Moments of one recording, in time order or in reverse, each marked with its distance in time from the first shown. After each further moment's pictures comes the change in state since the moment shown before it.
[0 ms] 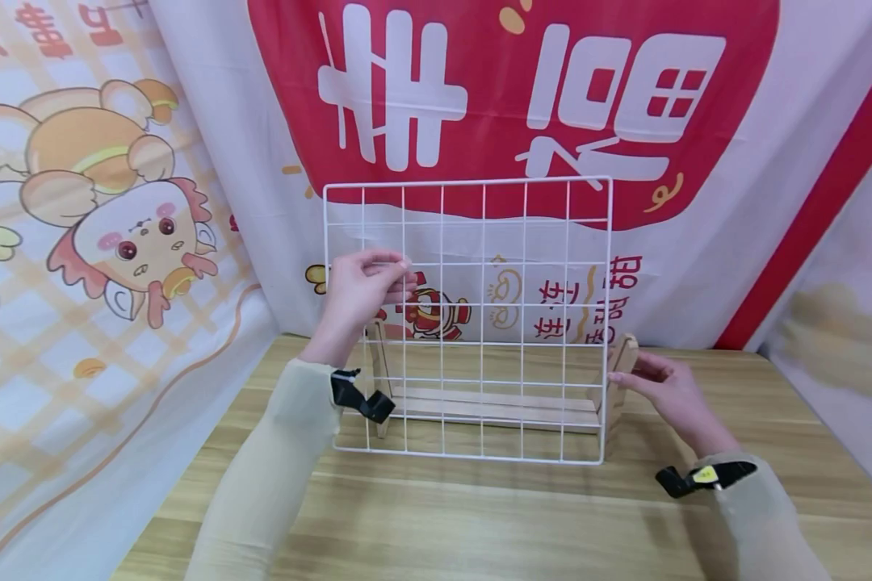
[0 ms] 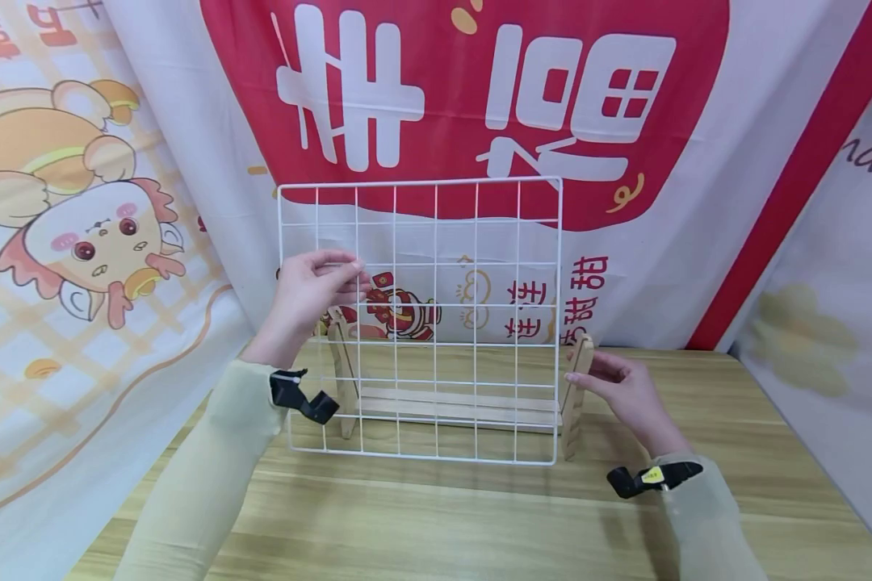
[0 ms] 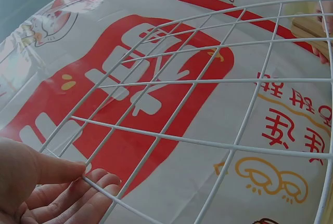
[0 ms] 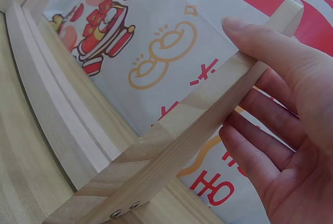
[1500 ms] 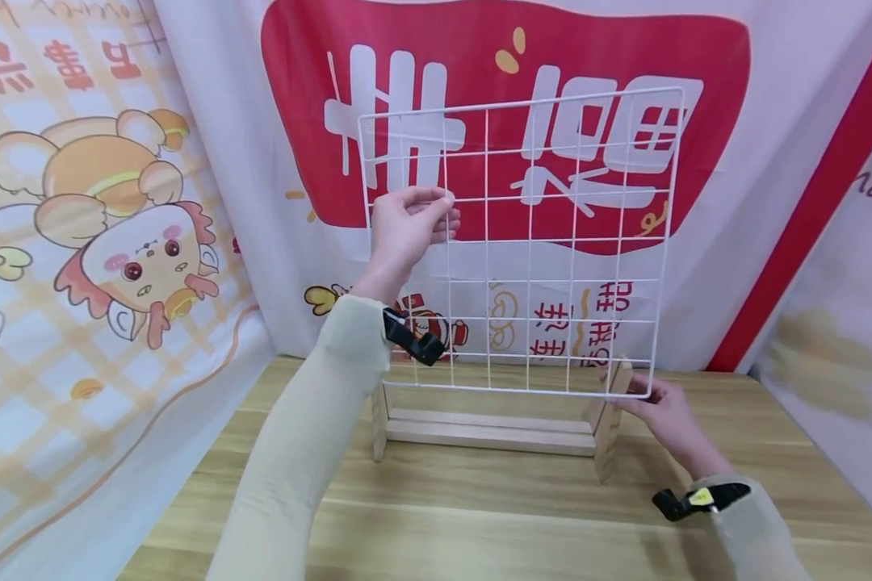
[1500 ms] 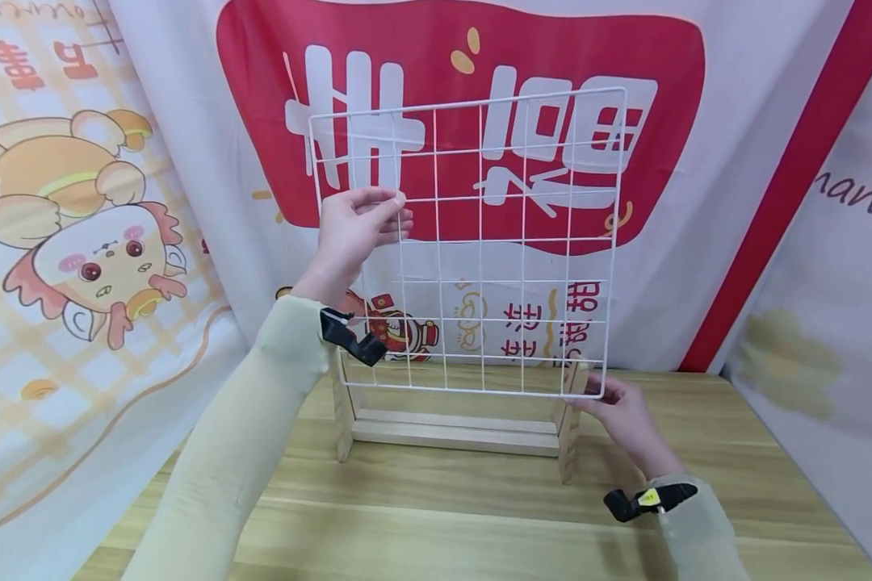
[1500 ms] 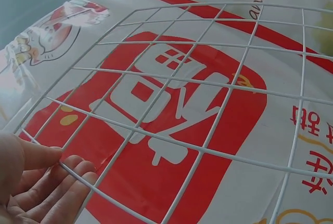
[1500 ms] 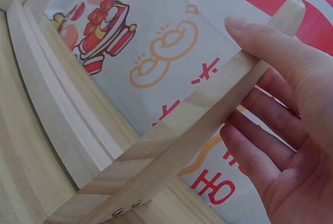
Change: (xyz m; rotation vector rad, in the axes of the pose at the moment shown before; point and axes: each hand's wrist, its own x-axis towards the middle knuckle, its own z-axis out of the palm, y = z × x) left_hand 0.032 0.080 0.052 -0.125 0.016 0.212; right_hand -0.005 0.004 0.005 0.024 0.026 -0.057
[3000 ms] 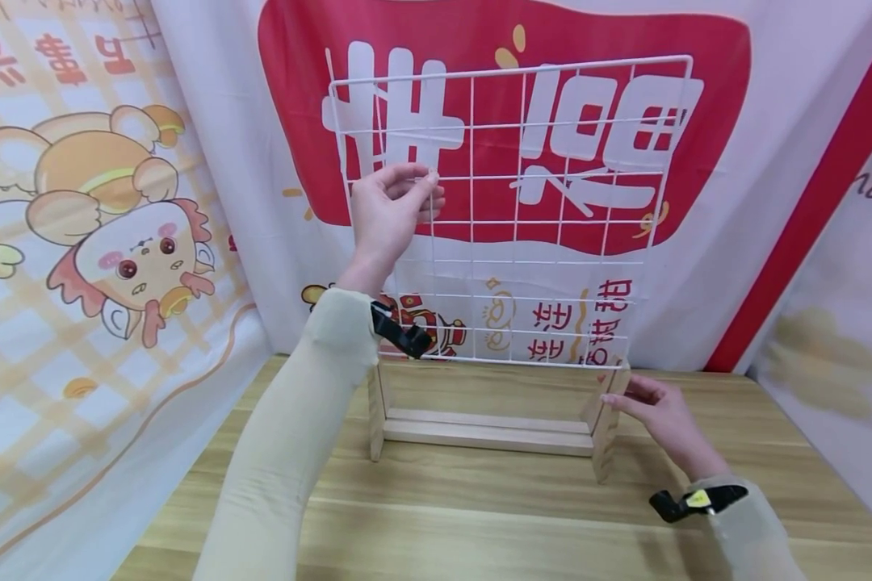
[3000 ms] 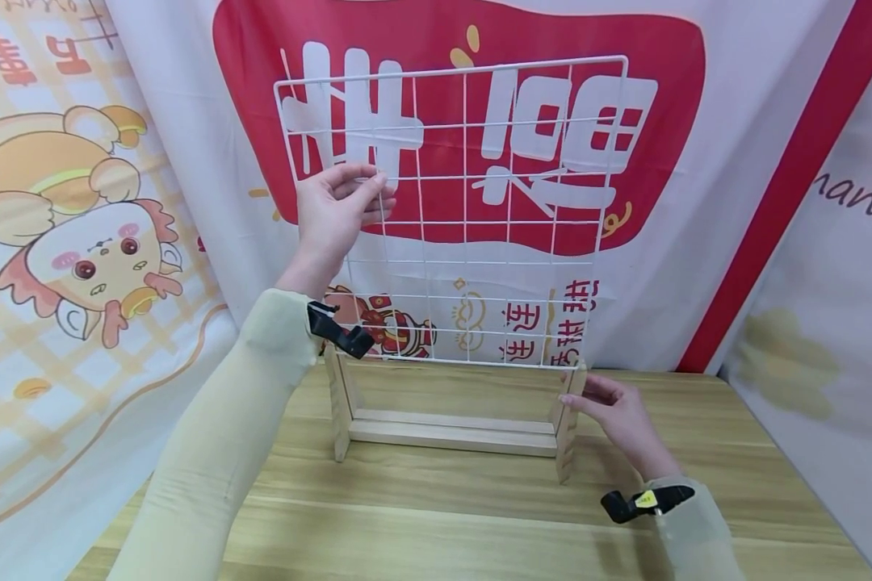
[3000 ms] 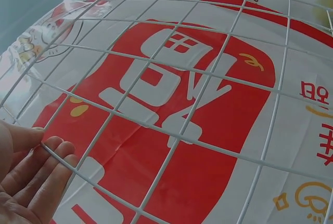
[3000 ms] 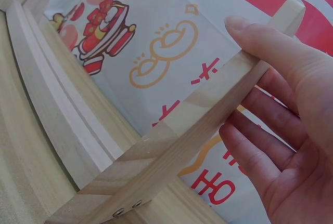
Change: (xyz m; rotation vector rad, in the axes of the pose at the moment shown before) left_hand 0.008 0.006 -0.014 -0.025 0.042 0.234; right_hand 0.000 -0.004 0.001 -0.012 -0.021 0.065
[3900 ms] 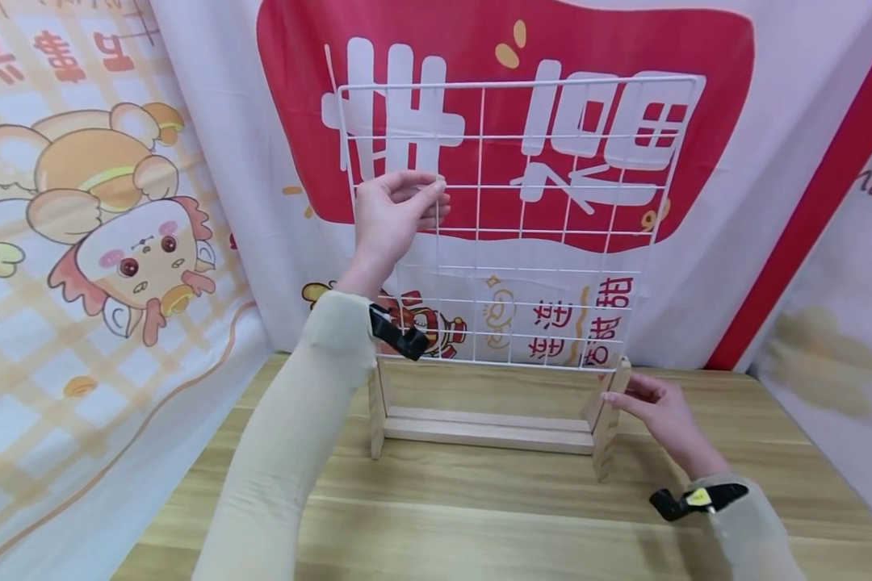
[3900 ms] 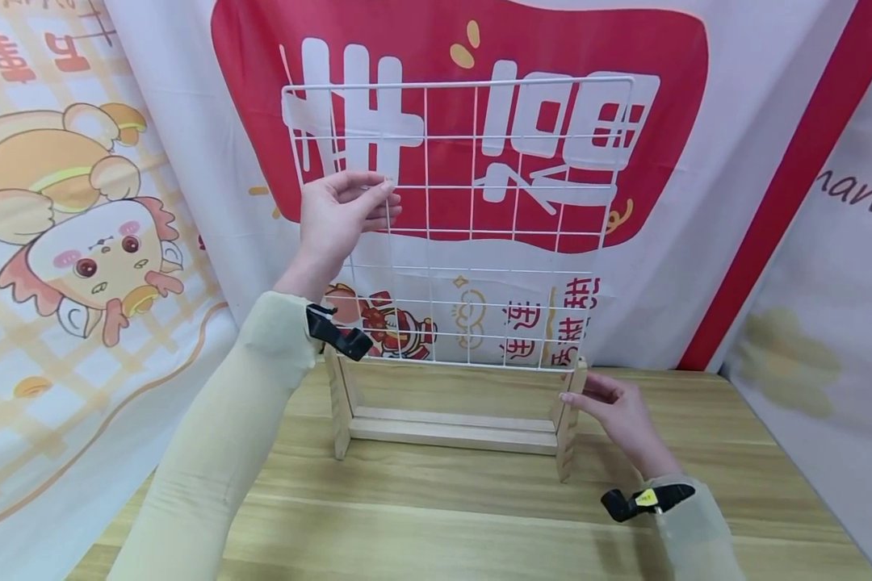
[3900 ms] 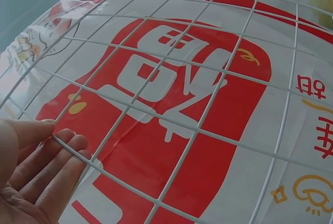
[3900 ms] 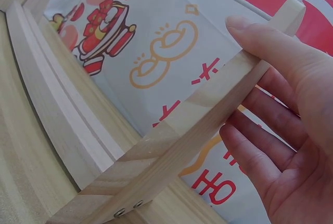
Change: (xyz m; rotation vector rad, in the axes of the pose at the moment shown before) left_hand -0.002 -0.004 -0.002 0.024 -0.079 -0.031; right_hand -0.002 -0.003 0.002 0.001 0.026 -0.001
